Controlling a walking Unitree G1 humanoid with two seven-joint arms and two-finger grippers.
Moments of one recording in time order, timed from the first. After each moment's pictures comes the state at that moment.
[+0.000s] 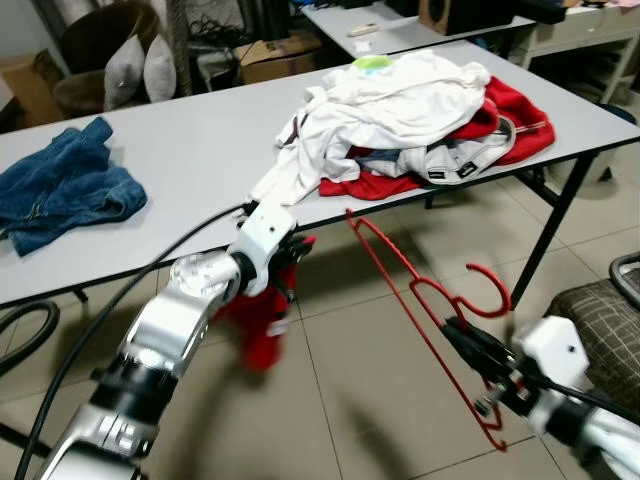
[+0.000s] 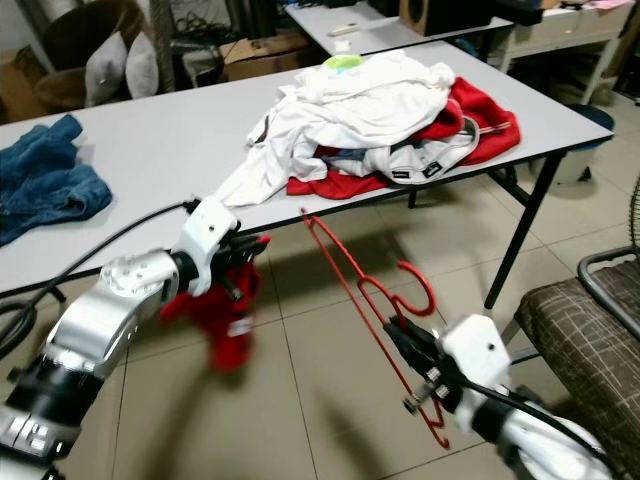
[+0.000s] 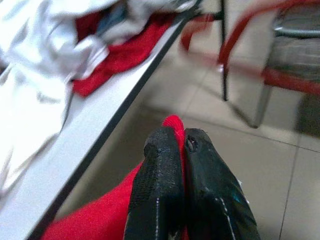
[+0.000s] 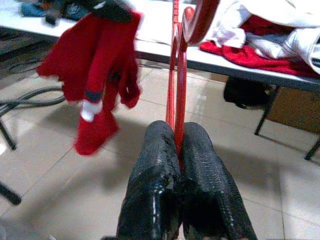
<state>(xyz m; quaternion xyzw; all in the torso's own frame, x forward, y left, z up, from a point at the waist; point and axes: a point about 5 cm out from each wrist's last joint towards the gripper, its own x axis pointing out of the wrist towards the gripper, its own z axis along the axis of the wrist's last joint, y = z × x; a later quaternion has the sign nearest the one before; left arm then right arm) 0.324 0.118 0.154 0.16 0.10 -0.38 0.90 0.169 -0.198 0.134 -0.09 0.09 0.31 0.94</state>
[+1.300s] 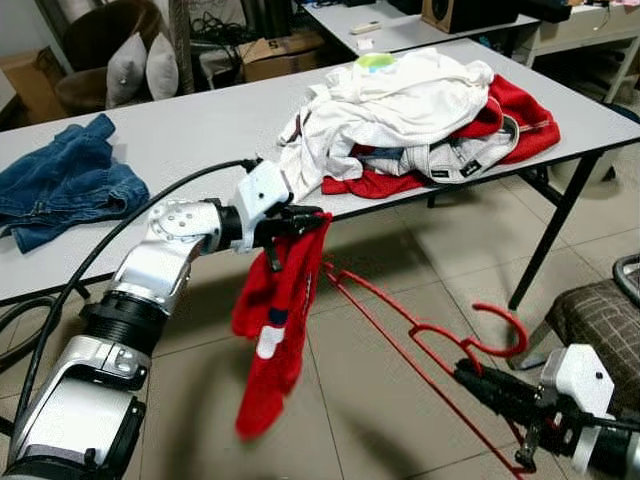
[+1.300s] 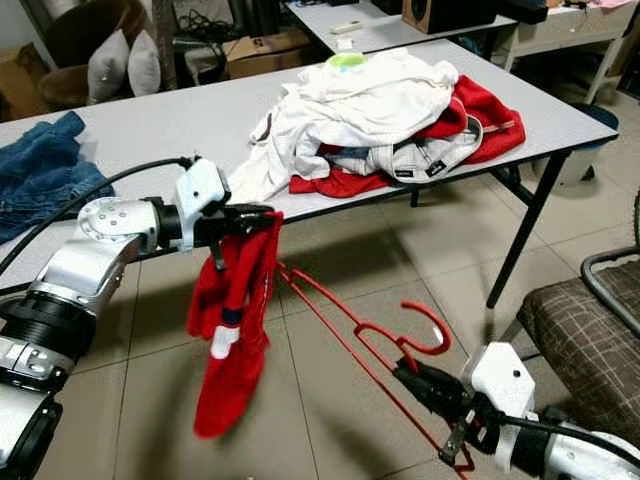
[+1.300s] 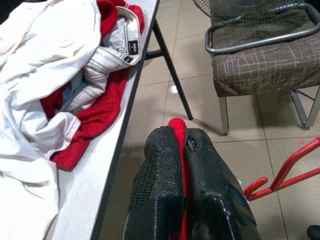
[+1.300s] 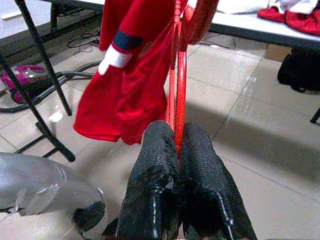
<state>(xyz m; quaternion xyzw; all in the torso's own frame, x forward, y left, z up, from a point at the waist) 0.350 0.134 0.191 0.21 0.02 -0.52 0.83 0.150 -0.217 0.130 -0.08 0.15 0.40 0.90</state>
